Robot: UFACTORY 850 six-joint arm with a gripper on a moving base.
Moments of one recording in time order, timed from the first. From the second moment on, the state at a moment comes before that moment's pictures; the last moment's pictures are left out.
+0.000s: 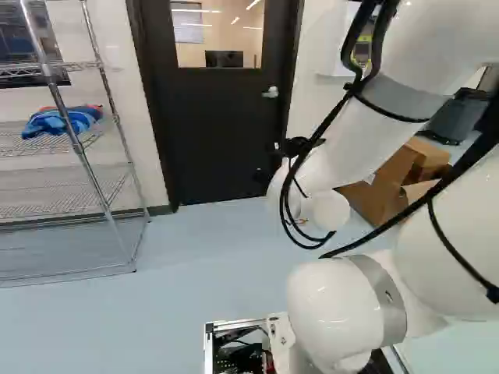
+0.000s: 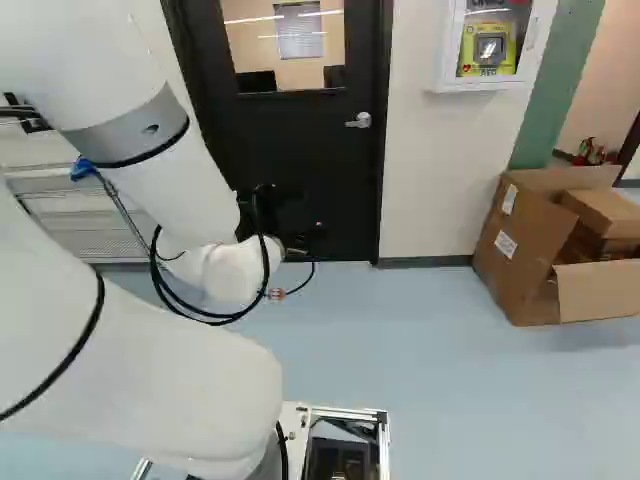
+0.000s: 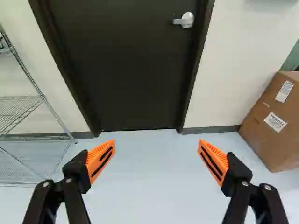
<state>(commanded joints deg) 0.0 15.5 -5.4 0.0 50.0 0.0</state>
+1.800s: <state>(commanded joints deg) 0.0 15.5 -5.4 0.0 50.0 0.0</state>
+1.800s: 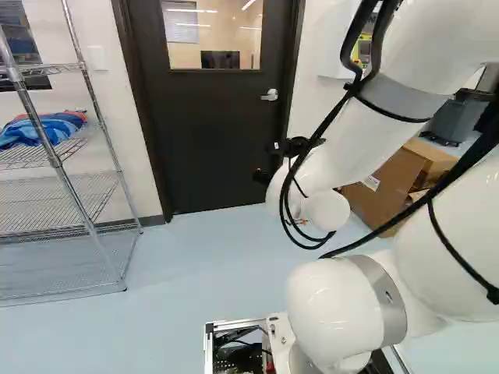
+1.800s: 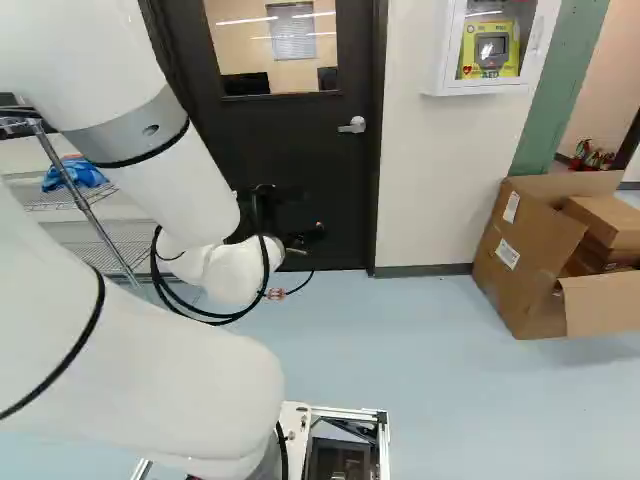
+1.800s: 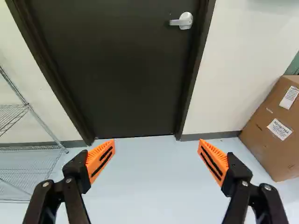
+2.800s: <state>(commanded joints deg) 0.0 15.5 -5.4 0.0 50.0 0.0</state>
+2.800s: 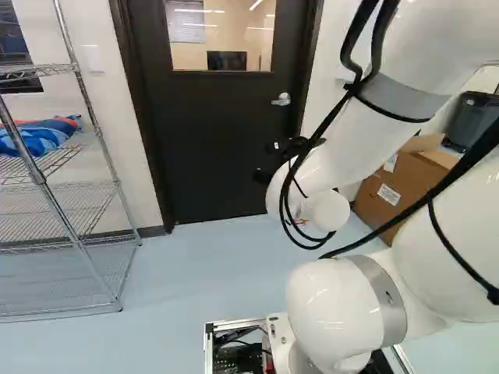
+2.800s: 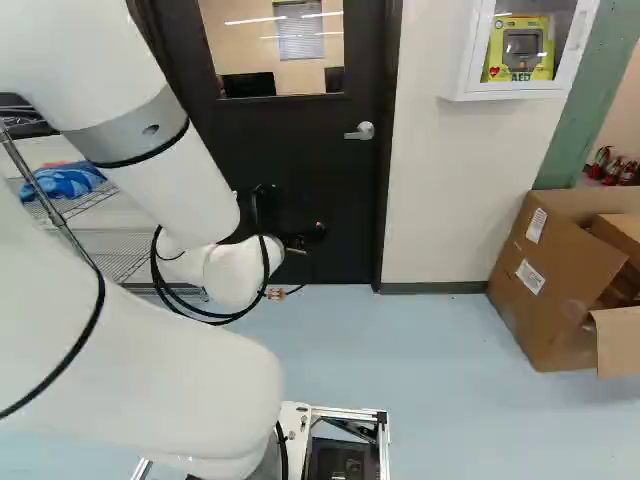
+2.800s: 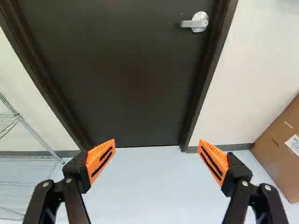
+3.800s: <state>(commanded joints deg) 0.0 15.5 -5.4 0.0 50.0 0.0</state>
